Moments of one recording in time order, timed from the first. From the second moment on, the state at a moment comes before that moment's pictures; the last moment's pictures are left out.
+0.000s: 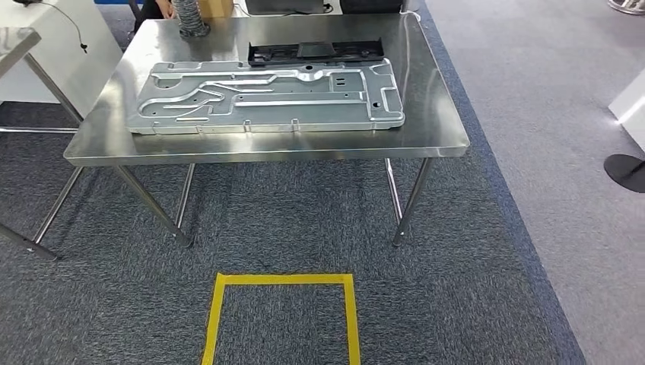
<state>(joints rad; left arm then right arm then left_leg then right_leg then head) -0.11 -0.18 1.01 -0.20 -1.29 0.09 -0.13 -0.09 -0.11 -1.40 -0.29 1.06 -0.21 -0.32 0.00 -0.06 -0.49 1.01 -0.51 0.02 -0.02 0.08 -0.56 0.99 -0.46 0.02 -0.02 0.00</state>
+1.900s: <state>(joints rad) -0.12 -0.18 1.01 -0.19 -1.30 0.07 -0.09 -0.09 -0.02 -1.31 -0.21 1.17 -0.15 -0.19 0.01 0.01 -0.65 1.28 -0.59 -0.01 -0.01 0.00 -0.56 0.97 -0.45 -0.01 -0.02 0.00</state>
